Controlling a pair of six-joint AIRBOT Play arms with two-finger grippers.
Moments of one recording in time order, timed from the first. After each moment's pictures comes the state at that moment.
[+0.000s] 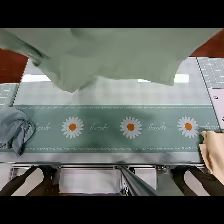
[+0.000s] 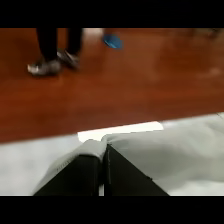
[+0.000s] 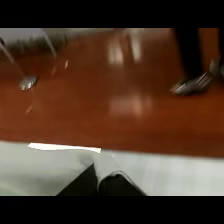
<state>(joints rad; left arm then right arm) 0.43 -1.01 1.80 0.71 -1.25 -1.19 -0.23 -0.89 1.76 -0.93 1.16 1.43</state>
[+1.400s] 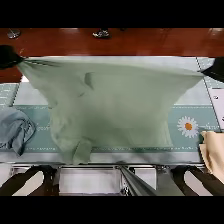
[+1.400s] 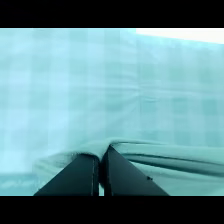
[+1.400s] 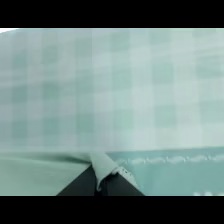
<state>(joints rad) 0.16 -1.08 1.38 1.25 -1.13 -1.45 -0.23 -1.01 1.32 -1.23 1.28 1.54</state>
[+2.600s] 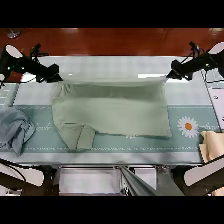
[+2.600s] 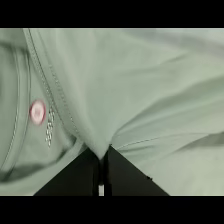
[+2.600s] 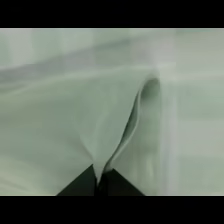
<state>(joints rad) 0.15 -1.73 1.57 1.09 -1.27 -1.44 -0.20 -1.82 1.70 -1.07 1.35 1.51</state>
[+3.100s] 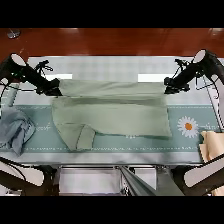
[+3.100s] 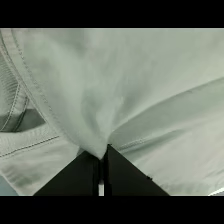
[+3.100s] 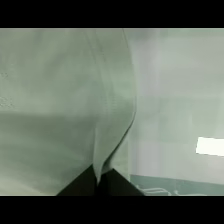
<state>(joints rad) 0.16 -1.76 1.49 1.15 -1.42 -1.38 -0.11 -1.82 1.60 -1.30 1.44 1.56</state>
